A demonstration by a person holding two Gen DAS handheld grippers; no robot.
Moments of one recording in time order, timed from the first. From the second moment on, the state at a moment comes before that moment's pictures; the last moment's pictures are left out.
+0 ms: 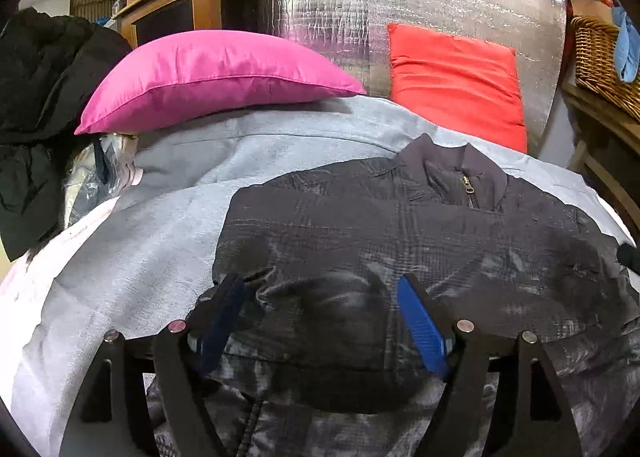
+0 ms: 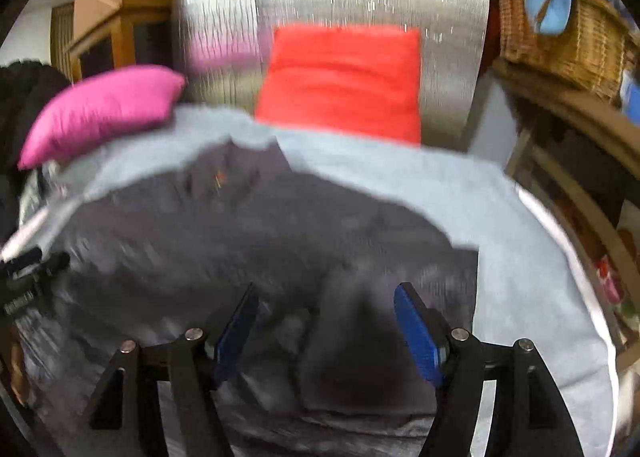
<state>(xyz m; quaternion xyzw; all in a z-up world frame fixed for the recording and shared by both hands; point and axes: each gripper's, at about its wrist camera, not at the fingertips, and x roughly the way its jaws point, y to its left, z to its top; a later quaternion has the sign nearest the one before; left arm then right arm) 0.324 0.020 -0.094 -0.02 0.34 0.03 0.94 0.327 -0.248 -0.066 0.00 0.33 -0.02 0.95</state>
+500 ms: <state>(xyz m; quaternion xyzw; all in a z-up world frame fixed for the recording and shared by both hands) 0.336 0.010 -0.135 0.00 0.37 0.03 0.93 0.391 -0.227 -0.136 -0.04 0.40 -0.06 0.92</state>
